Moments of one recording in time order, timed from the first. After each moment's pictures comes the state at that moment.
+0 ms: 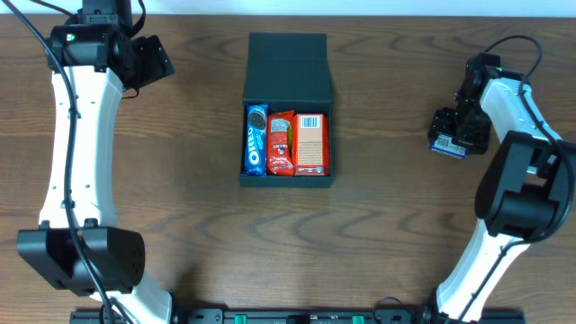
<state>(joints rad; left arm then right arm) 0.03 1.81 1.94 -1.22 -0.16 -0.41 -0.21 2.17 1.63 -1.03 0.07 0.18</state>
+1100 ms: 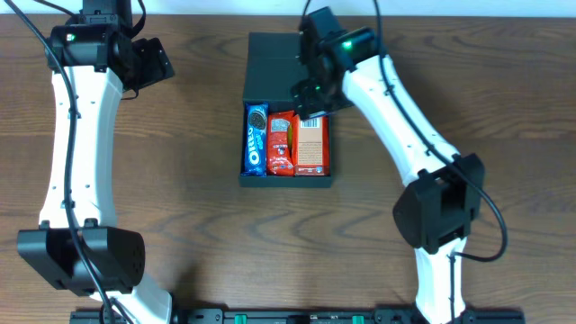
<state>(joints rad) 0.03 1.81 1.94 -1.23 -0.16 -0.38 0.48 2.17 2.11 -1.26 -0.01 0.19</state>
